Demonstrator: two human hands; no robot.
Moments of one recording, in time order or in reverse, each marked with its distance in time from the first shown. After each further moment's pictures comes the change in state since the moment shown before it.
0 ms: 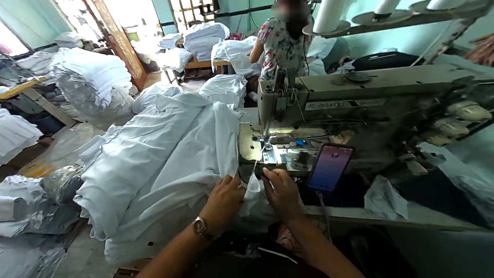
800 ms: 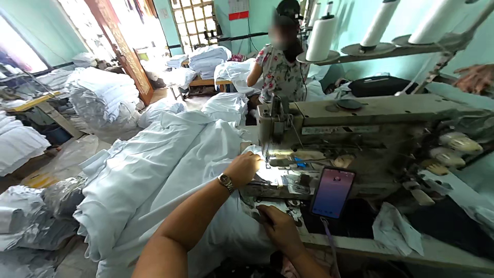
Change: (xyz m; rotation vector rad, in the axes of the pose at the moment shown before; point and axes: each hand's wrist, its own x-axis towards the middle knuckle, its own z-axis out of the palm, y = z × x) left_hand 0.151 -0.038 -0.037 -0.036 -0.041 0.143; right_hand -0.034 0.012 0.010 0.123 -0.255 0.006
